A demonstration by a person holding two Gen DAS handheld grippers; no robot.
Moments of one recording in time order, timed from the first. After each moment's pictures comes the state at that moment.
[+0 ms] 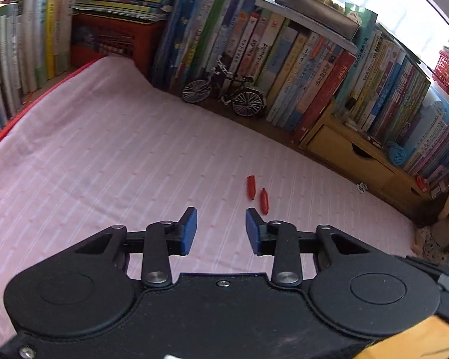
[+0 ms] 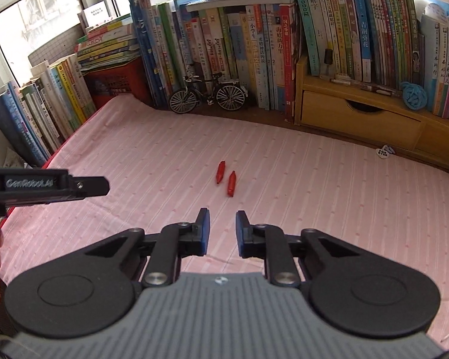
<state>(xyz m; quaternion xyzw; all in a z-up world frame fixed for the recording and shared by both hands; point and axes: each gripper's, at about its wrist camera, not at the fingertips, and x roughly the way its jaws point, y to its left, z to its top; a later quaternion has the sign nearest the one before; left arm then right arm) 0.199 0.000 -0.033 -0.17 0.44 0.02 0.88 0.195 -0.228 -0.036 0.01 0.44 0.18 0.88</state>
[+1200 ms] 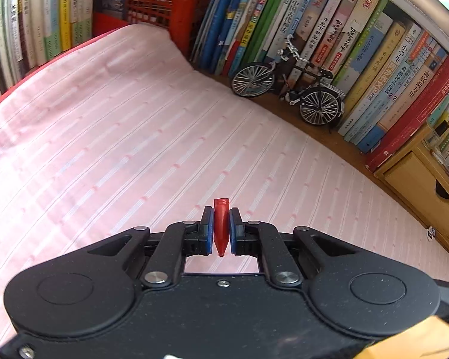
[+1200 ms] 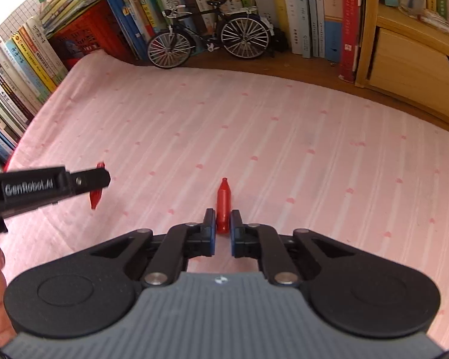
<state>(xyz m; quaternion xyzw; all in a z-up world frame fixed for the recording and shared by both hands) 0.283 0.029 -0.115 -0.19 0.46 0.13 0.86 0.327 -0.176 -0.148 0.02 0.53 0.22 0.81</state>
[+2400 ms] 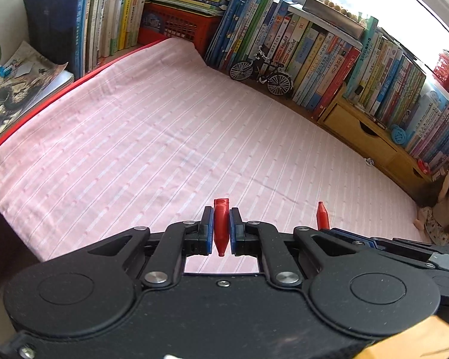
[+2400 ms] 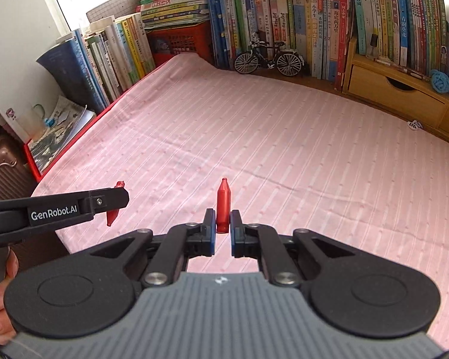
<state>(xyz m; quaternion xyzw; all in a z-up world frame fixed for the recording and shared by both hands) -0.002 0.013 0.001 -0.19 0.43 0.09 0.88 0.077 -0.187 -0.007 -0.02 0.47 0.25 0.85</state>
